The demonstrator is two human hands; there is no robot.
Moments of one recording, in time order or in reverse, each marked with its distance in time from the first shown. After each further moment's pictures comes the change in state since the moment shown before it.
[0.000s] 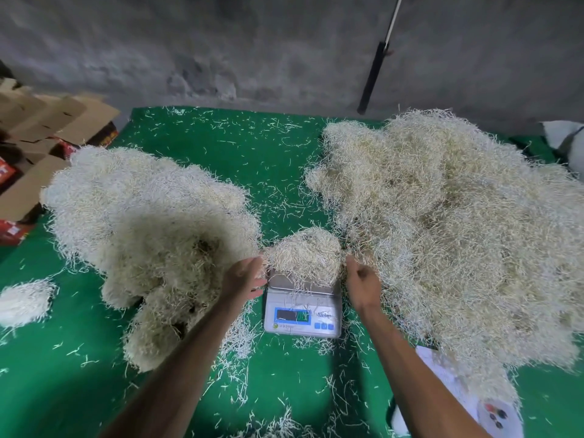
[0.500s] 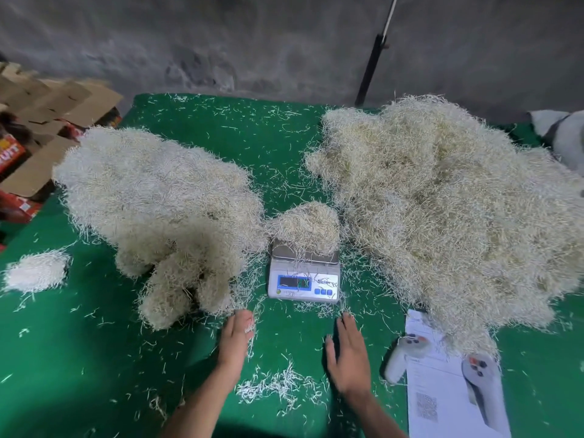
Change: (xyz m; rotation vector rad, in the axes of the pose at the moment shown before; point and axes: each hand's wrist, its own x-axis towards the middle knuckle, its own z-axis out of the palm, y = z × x) left_hand -0.125 -0.150 -0.007 -0.075 0.078 -0.119; right_hand -0.168 0.164 0.001 -0.726 -0.133 -0.237
